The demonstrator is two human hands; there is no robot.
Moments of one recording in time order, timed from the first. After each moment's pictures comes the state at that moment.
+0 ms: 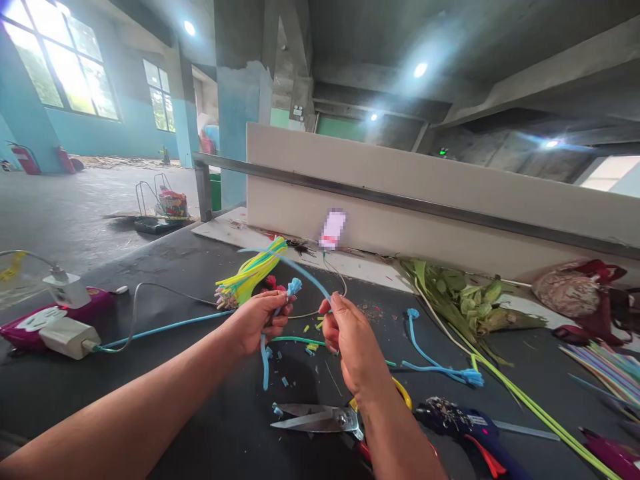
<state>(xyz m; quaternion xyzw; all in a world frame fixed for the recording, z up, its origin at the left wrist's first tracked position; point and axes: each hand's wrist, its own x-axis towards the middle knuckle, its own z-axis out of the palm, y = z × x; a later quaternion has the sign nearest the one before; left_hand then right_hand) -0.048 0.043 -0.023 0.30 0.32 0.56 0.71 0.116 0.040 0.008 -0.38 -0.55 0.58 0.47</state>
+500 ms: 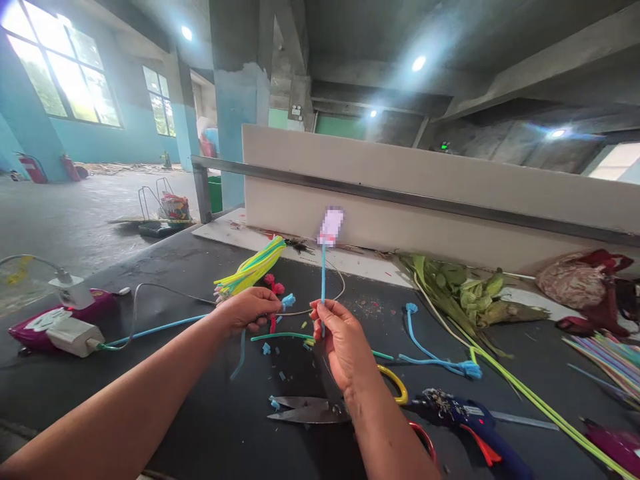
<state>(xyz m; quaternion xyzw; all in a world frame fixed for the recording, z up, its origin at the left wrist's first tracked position) -0.070 0.053 -0.028 0.45 0.52 0.43 0.58 0.121 0.049 -0.013 -0.37 -0.48 0.62 0.49</state>
